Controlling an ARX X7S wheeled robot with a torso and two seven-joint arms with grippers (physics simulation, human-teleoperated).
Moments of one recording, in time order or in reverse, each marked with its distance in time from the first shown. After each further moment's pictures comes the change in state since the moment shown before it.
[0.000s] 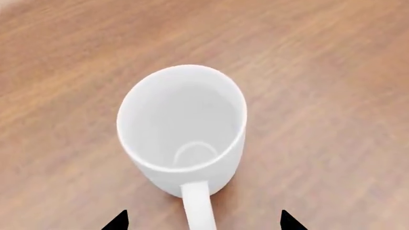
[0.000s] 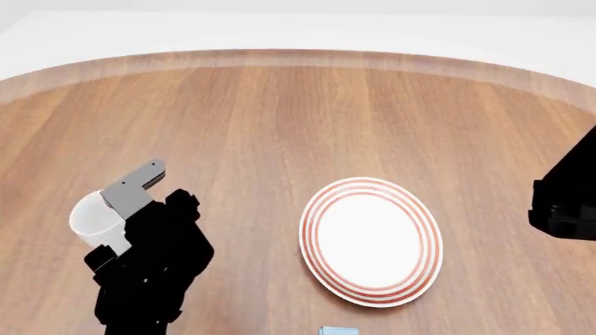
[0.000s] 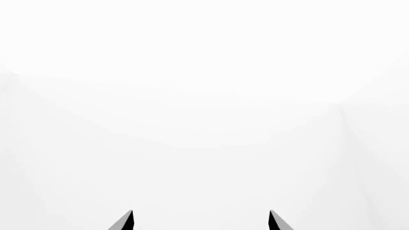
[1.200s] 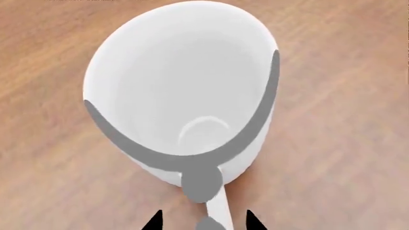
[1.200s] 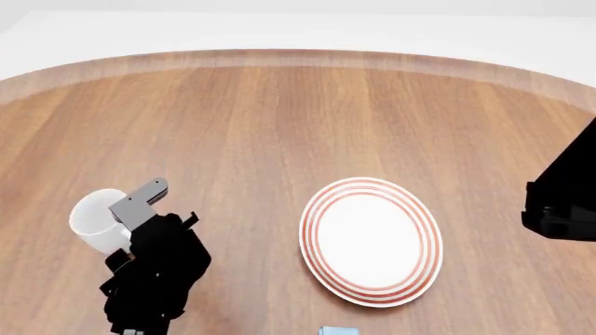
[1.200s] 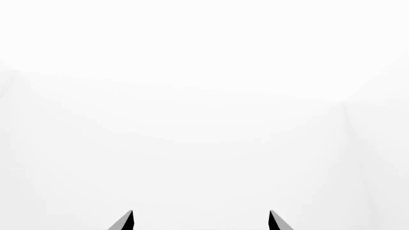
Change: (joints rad) left arm -0.046 -0.035 0.053 -0.325 -0.018 0.177 0.092; right arm -0.007 0.018 -0.021 0.007 -0.004 -0.010 0.017
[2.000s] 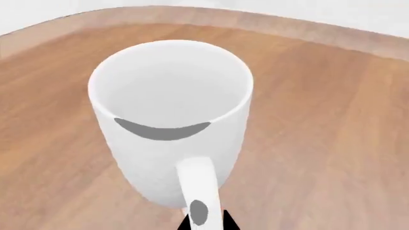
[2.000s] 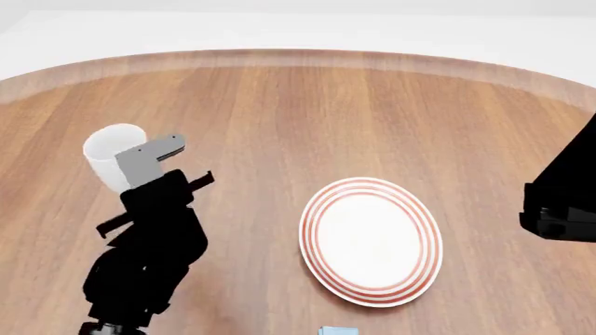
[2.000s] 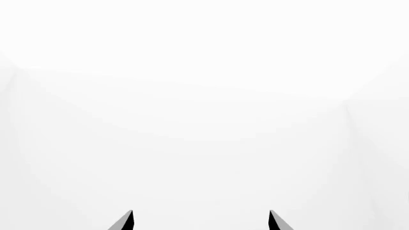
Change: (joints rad) left arm -0.036 -0.109 0.186 0.290 -0.015 -0.084 0.151; right arm -0.005 0.017 -0.006 -0.002 0.003 0.000 0.011
